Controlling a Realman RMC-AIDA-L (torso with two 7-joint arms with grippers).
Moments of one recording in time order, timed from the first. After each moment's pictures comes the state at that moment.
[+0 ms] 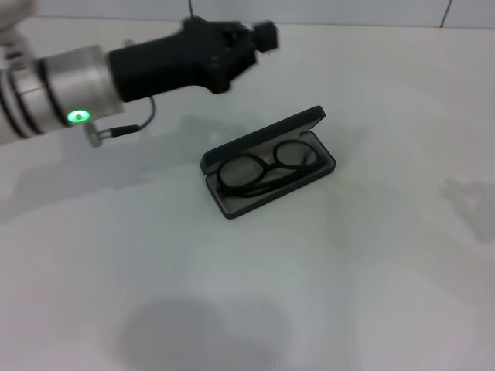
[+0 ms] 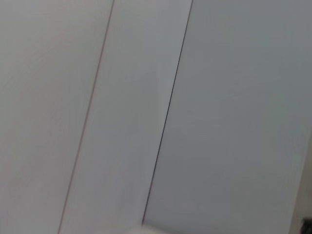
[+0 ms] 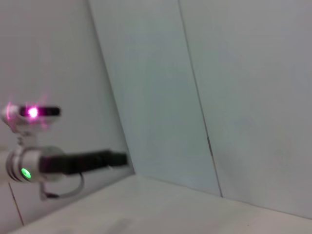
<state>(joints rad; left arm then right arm) -0.69 -1.94 1.39 0.34 1.00 1.44 -1.21 0.14 2.02 -0.67 -1.19 -1.65 -1.76 1.65</state>
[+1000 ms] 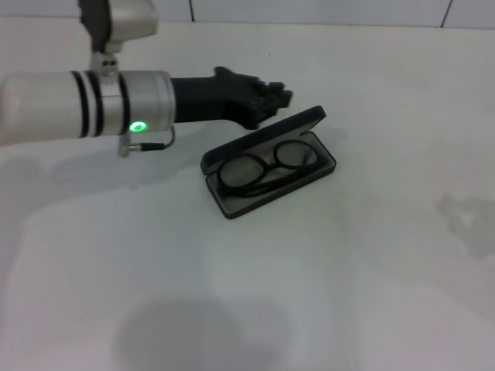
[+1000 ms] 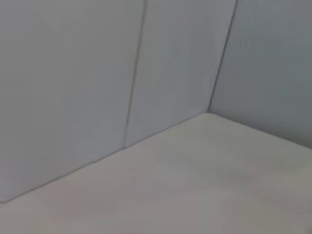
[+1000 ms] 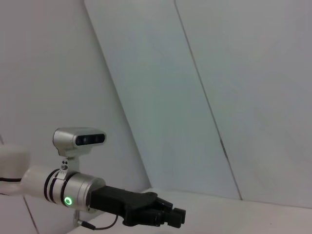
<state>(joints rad) -0.69 -2.04 1.33 0.56 1.49 1.05 -1.50 0.18 2.02 -0.65 -0.89 -1.65 -1.77 1.47</state>
